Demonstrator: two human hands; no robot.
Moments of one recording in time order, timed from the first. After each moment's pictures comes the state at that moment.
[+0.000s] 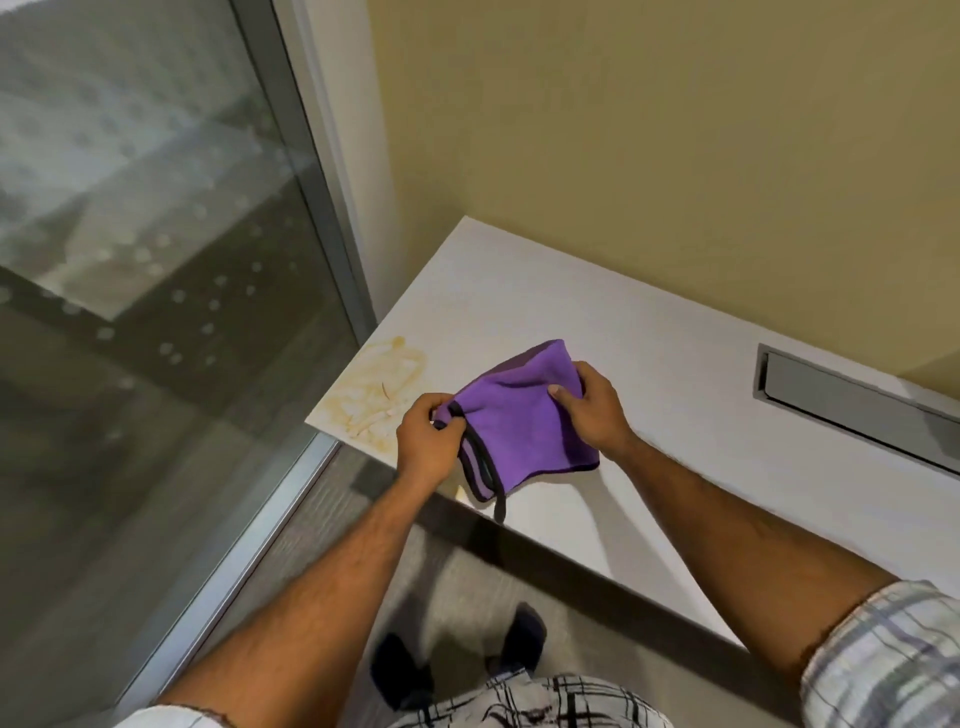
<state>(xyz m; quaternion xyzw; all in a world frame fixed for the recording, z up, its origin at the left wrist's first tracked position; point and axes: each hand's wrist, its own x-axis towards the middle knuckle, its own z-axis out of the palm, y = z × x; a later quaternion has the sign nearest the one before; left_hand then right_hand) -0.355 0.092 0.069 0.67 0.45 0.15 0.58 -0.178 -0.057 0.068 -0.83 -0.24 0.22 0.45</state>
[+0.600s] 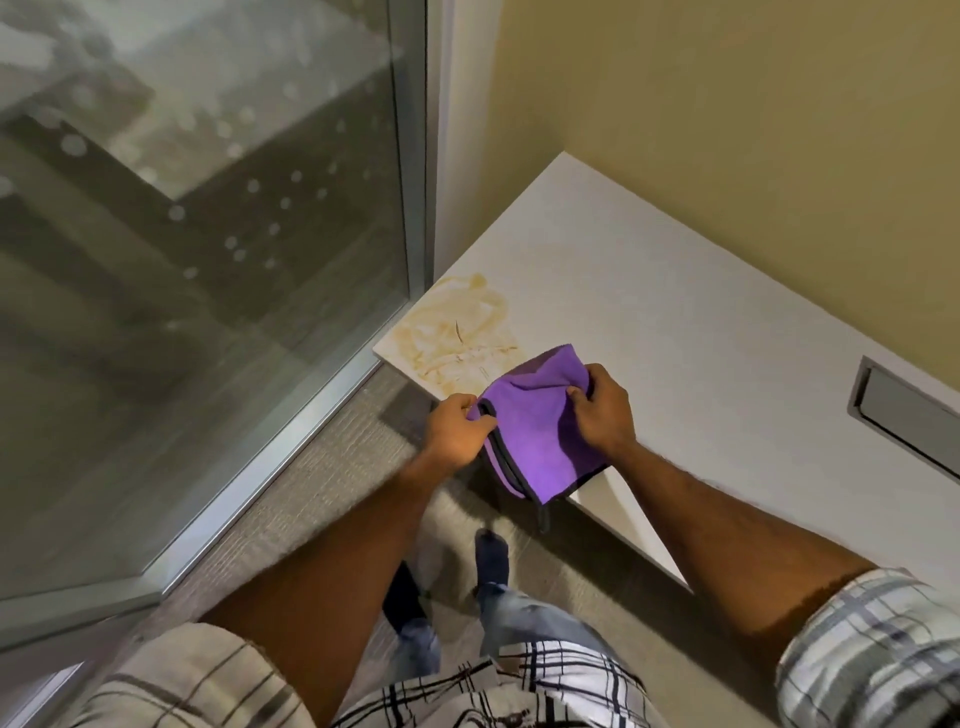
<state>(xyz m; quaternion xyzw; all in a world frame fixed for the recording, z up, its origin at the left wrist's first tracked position) -0.422 0.139 0.007 0.64 0.48 -0.01 0.61 -0.244 0.012 -0.006 -0.88 -0.28 0.22 0.31</state>
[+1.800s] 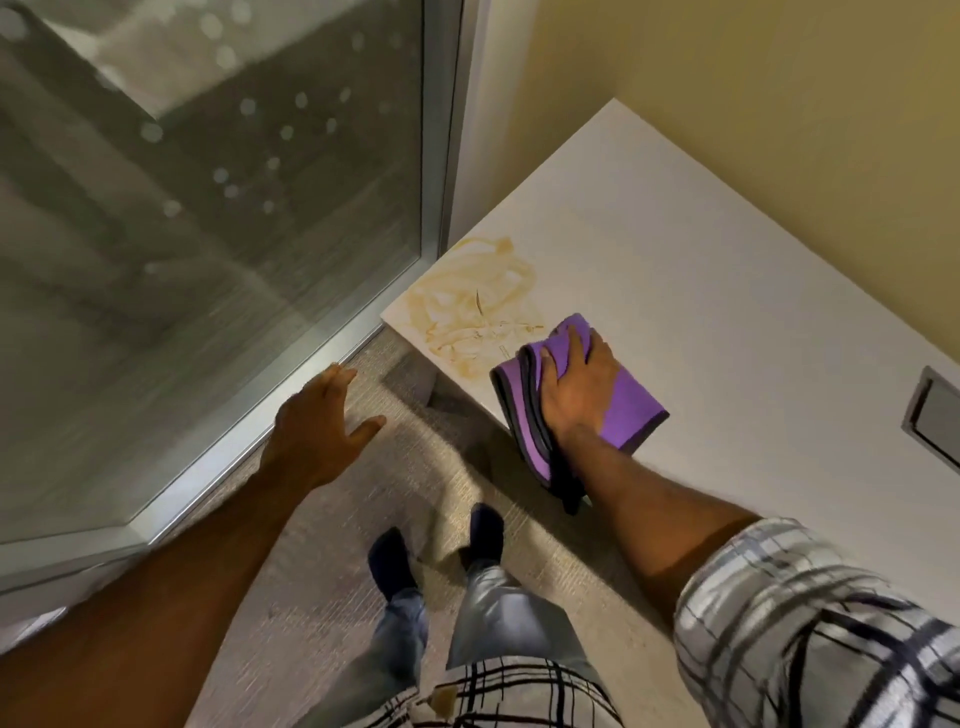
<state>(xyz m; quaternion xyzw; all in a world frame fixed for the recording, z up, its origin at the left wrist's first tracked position) -0.551 0.223 -0.036 0.84 0.44 -0.06 0.30 -0.266 0.073 -0.076 -0.94 -0.28 0.13 0.14</state>
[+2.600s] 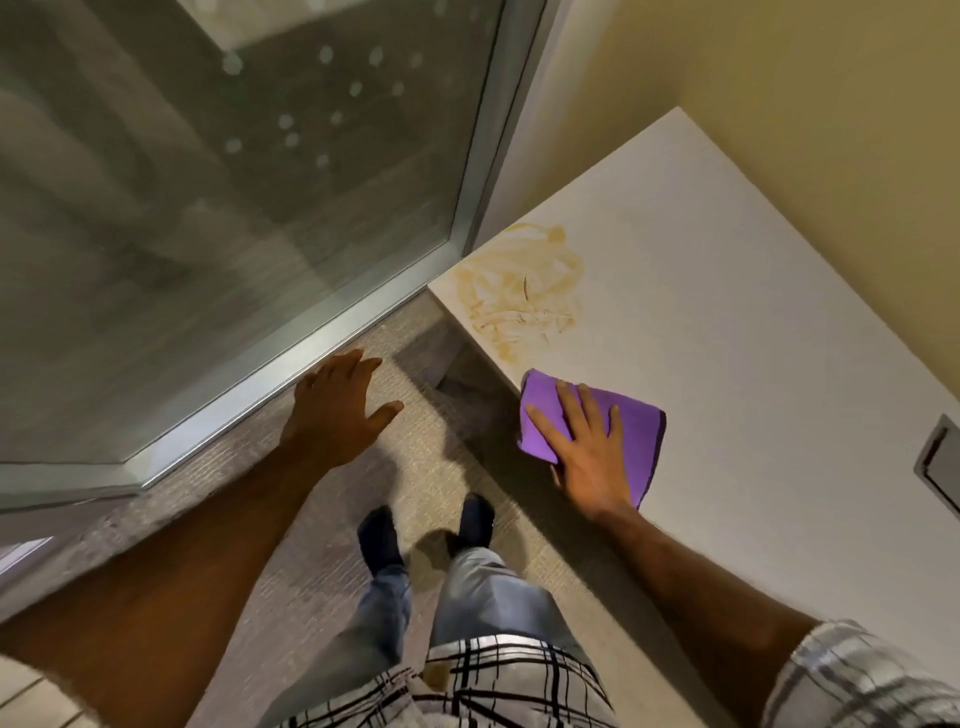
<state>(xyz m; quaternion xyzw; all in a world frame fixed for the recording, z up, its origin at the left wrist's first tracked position) -0.585 0.215 -0.057 0.83 0.45 -0.07 0.31 -0.317 -0.007 -0.082 -0.79 -0.60 0.08 -0.06</state>
